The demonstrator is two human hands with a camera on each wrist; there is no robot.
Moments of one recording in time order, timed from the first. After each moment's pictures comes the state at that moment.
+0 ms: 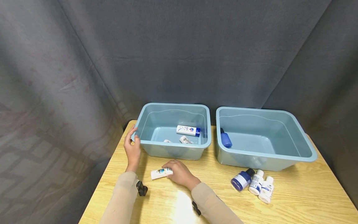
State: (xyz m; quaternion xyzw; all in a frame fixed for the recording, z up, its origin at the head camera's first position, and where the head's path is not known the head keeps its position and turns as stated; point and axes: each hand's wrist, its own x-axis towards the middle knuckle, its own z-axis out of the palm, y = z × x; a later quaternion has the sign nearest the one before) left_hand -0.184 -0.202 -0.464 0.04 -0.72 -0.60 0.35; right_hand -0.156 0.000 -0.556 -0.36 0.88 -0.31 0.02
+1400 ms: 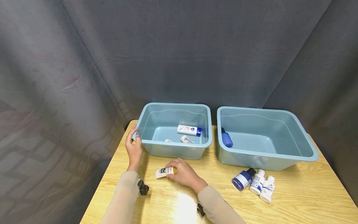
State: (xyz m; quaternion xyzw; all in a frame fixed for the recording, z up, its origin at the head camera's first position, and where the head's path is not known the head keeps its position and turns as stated) left_hand -0.184 -0.202 -0.465 0.04 -0.72 -0.60 0.35; right_hand -0.143 0.013 -0.531 -0.30 0.87 -0.37 0.04
